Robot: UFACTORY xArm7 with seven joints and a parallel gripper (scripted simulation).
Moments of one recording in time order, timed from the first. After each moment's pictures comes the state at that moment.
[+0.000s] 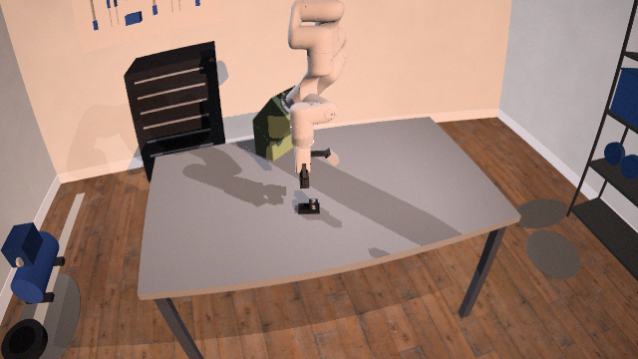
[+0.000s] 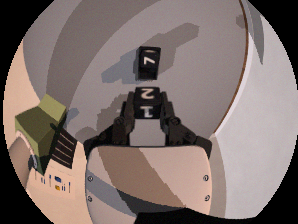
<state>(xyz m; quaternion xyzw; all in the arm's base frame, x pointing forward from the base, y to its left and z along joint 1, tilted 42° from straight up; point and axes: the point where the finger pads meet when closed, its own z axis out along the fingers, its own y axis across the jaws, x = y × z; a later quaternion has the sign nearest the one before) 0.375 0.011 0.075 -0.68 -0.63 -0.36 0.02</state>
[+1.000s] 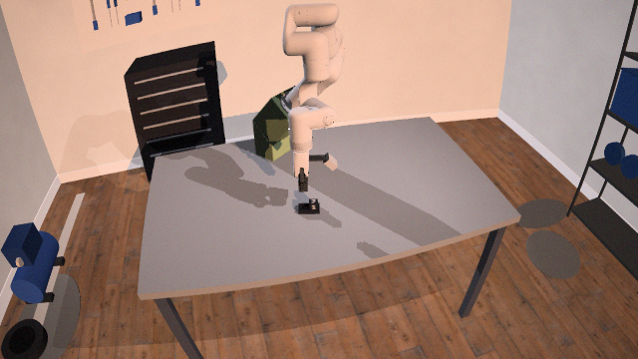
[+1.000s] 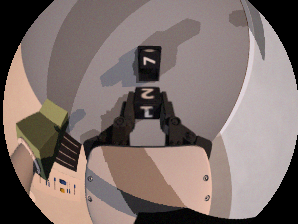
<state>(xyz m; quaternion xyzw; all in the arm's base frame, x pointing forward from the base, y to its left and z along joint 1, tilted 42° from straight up) 0.382 0.015 0.060 -0.70 -0.62 -0.36 0.03</state>
